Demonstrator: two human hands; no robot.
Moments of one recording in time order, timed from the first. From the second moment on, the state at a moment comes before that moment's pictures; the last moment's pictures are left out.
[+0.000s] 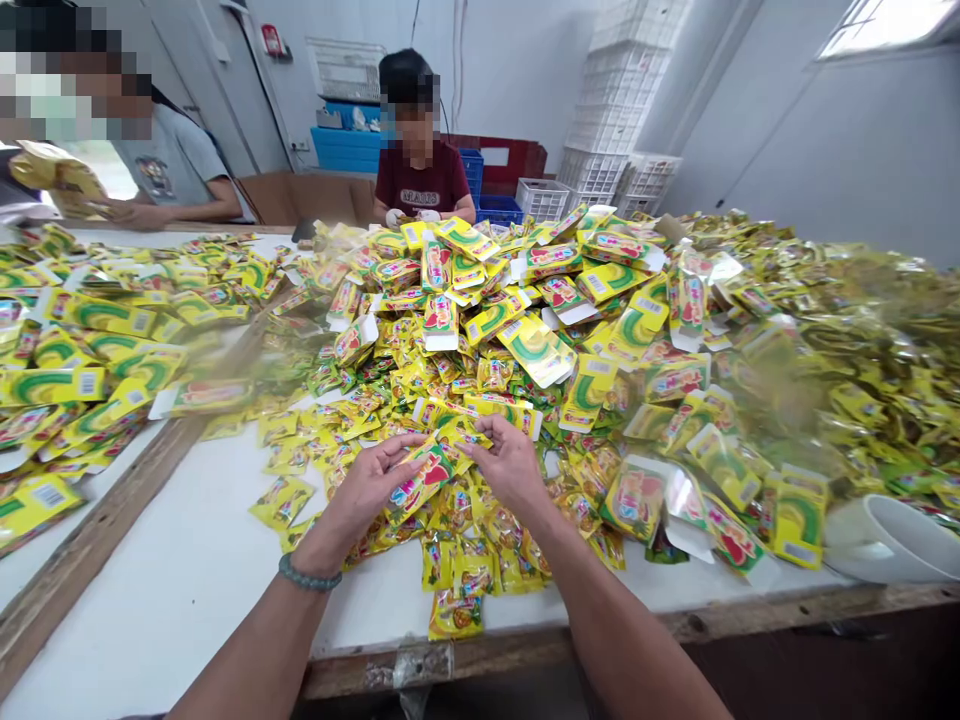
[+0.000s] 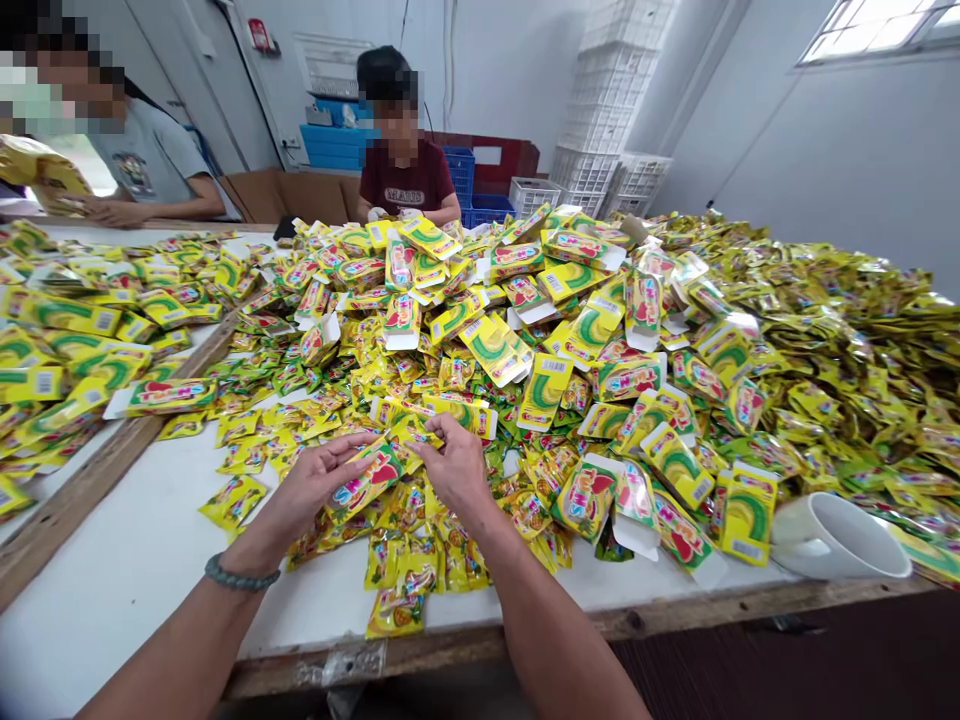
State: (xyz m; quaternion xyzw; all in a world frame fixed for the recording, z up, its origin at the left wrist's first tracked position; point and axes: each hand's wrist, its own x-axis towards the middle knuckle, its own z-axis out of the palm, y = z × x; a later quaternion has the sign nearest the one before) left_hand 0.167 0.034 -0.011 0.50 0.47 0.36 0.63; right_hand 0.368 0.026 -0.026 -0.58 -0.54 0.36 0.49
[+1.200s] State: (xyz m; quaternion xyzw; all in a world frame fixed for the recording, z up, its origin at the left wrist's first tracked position) left_hand 0.175 0.032 -0.011 0.33 0.43 0.39 0.74; right_hand 0.359 0.017 -0.013 -0.52 -0.65 0.37 0.42
